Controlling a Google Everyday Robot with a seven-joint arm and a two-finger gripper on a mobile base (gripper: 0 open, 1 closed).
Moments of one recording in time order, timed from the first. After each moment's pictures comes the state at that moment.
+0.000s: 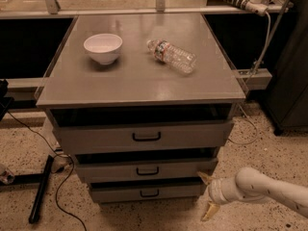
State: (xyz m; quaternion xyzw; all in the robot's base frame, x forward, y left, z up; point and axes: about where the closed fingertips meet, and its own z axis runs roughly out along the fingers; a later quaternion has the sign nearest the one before) arm 0.486 -0.216 0.340 -0.67 0.67 0.12 0.29
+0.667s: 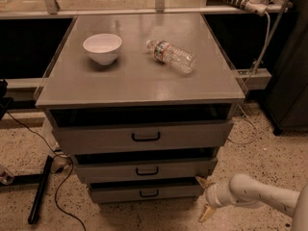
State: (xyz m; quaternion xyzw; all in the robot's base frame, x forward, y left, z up) arm 0.499 -0.213 0.287 -0.67 0.68 0.10 0.29
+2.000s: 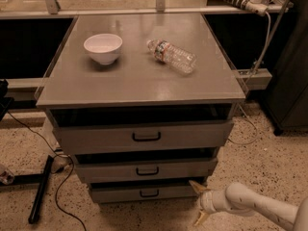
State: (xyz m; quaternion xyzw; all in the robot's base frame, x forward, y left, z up) arm 0.496 -0.193 0.245 -0.68 0.64 0.11 0.33
